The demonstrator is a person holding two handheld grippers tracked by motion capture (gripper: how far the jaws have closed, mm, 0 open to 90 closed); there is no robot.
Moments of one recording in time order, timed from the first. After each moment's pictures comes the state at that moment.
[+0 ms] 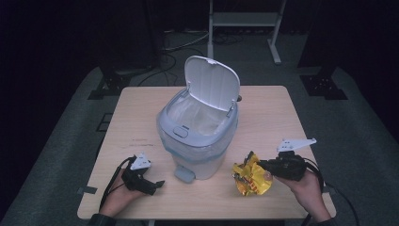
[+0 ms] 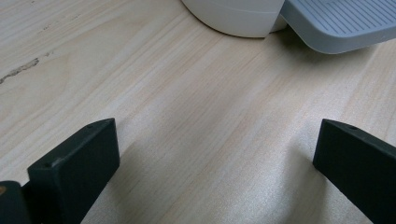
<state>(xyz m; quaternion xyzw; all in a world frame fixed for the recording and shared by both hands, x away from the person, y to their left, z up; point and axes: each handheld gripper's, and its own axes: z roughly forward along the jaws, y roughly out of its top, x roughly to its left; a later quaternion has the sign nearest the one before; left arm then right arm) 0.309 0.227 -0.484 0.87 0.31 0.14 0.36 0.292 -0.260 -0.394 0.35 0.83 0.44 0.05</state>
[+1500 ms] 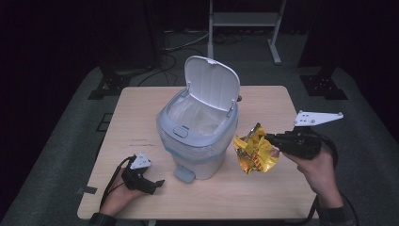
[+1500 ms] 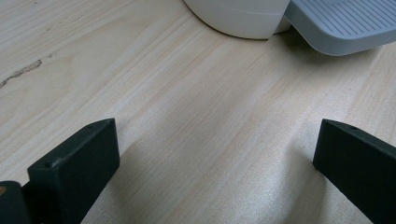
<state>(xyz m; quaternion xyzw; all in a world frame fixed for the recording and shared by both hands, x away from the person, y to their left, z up) 0.311 0.228 -0.484 0.87 0.31 0.14 0.36 0.295 -0.262 -0.296 0.31 0.79 0.52 0.09</state>
